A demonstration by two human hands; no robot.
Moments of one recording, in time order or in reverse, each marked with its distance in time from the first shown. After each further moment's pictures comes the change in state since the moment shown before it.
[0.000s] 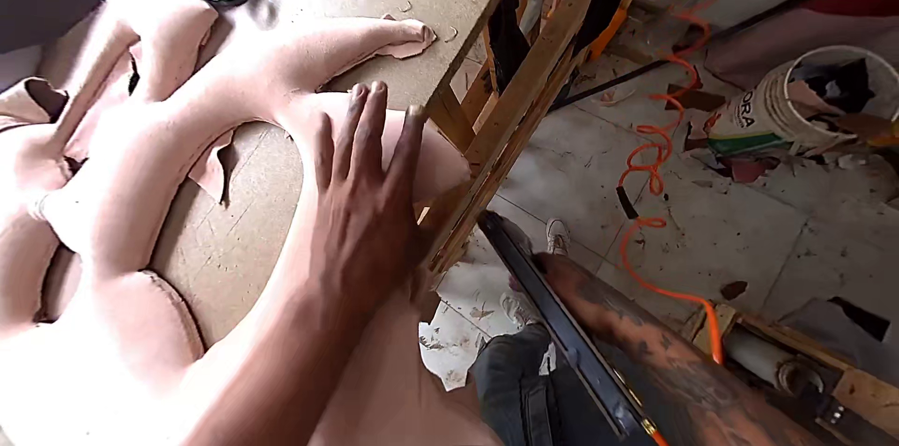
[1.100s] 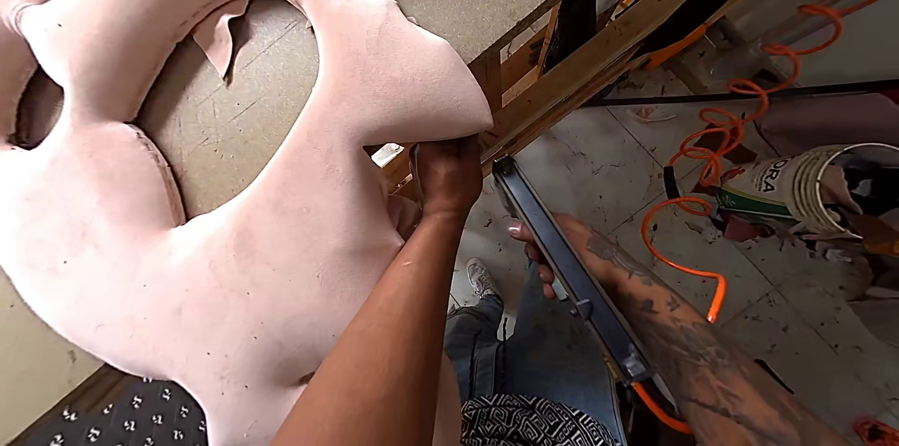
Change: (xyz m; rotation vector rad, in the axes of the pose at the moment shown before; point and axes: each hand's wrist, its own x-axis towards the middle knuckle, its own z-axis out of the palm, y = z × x) left_hand 0.025 0.057 0.121 -0.853 0.447 -0.939; right_hand 0.005 -0.060 -0.053 0.094 -0.197 0.148
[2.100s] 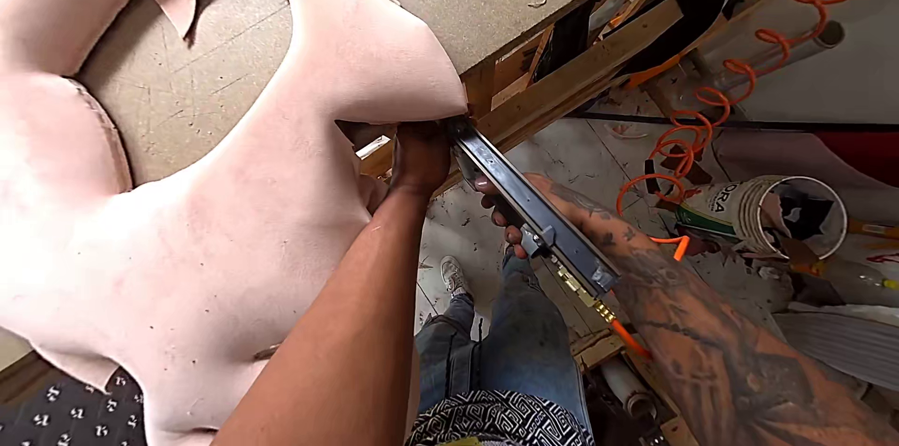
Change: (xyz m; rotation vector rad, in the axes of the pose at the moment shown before) left_hand 0.033 -0.037 -0.012 -0.348 -0.222 0.005; right_hand 0.018 -0.069 -0.002 -0.008 -0.214 0.015
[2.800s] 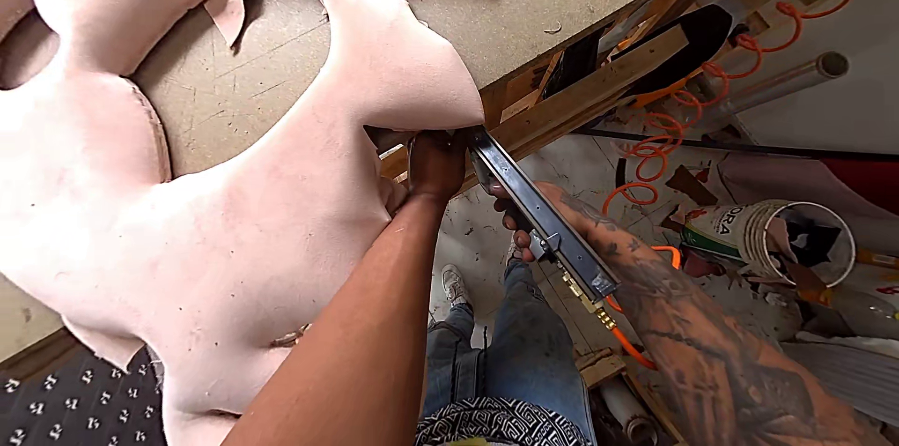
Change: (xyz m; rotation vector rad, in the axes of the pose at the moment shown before) left_hand -0.005 0.012 0.000 0.435 0.149 -0.064; right_hand 0.000 -0.005 0.004 -0.007 0.051 -0.013
